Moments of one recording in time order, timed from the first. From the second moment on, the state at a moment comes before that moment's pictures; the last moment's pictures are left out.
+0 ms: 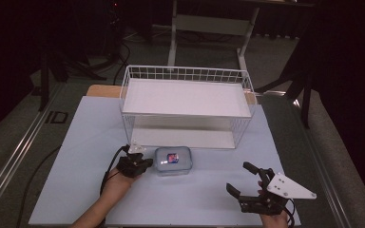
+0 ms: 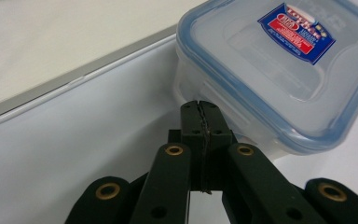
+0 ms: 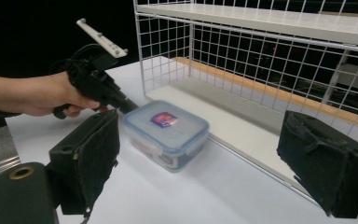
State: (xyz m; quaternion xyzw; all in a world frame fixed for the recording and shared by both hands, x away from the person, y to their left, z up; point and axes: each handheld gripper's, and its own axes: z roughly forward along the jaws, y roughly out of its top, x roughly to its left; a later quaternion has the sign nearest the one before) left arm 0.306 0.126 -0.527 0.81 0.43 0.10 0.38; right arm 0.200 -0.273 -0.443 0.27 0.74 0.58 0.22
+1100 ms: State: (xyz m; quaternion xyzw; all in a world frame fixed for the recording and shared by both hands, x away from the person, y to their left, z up) left arm 0.327 0.080 -0.532 0.82 0.41 0.08 0.39; right arm 0.199 -0.273 -0.445 0.27 0.74 0.58 0.21
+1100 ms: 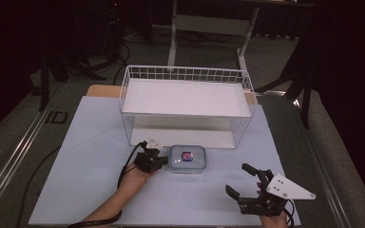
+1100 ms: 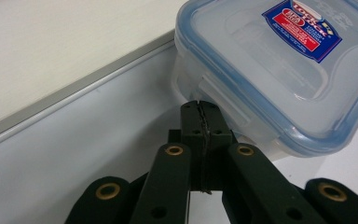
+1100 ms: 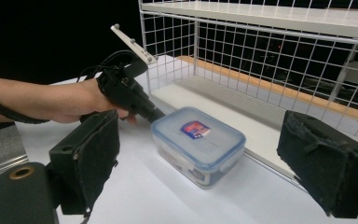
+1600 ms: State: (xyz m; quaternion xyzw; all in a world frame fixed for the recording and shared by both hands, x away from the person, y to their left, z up) left arm 0.337 0.068 -0.534 0.82 0.40 0.07 0.40; right arm 0.200 -0.272 -0.447 0.27 0.74 0.58 0.20
